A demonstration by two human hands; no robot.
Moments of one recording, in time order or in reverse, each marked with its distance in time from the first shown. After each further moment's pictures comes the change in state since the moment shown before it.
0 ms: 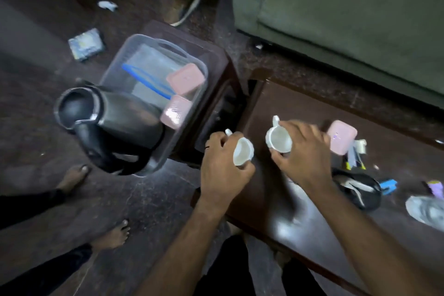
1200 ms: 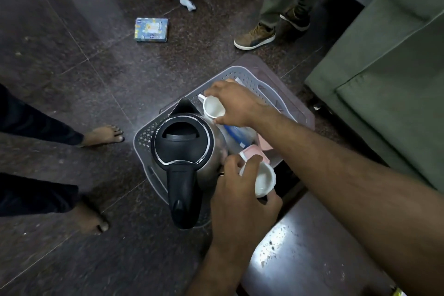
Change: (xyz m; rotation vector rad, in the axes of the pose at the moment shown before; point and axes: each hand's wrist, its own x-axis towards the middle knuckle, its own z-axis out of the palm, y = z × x) left_hand 0.071 -0.071 -0.103 -0.174 0.290 -0.282; right_hand 0.260 -0.335 0.099 -0.054 -0.536 -0.915
